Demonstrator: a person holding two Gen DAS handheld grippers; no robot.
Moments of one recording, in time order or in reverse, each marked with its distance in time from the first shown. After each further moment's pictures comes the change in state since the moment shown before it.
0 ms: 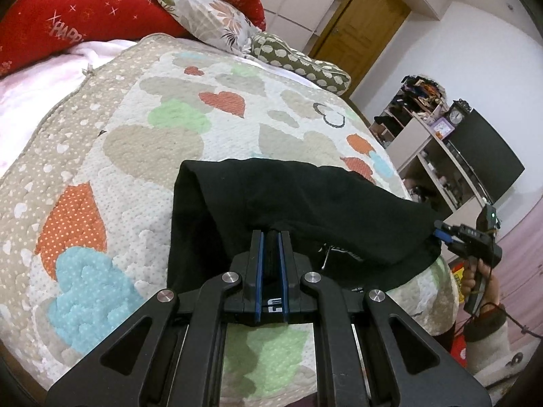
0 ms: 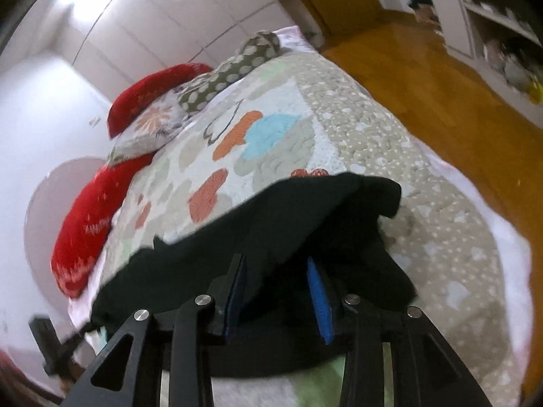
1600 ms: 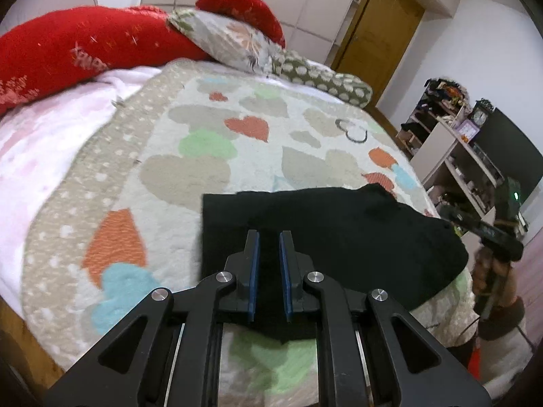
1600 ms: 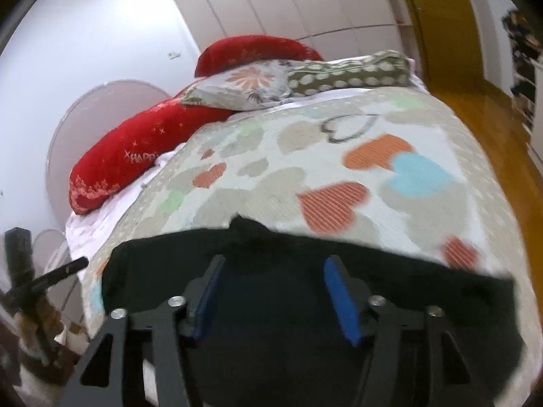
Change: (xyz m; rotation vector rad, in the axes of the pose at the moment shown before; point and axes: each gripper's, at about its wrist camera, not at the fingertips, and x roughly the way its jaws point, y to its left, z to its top) left arm -0.014 -0.016 0.016 0.027 -0.050 0.155; right arm 0.062 0.148 -0.014 -0.498 0.033 0.084
